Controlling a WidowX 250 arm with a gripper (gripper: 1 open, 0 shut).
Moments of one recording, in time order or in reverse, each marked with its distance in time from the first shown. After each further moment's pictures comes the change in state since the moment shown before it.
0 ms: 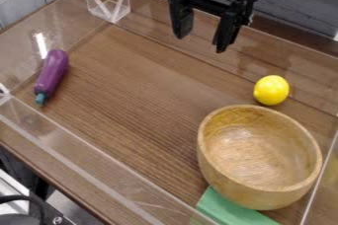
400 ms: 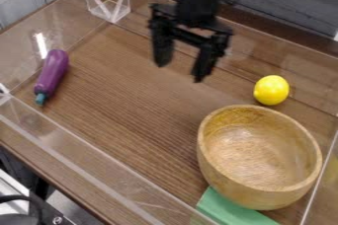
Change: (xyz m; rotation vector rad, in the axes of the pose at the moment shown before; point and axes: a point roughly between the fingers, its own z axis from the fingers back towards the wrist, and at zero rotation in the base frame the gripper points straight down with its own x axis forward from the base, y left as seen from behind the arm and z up) arm -0.027 0.024 -0.027 0.001 0.098 0.032
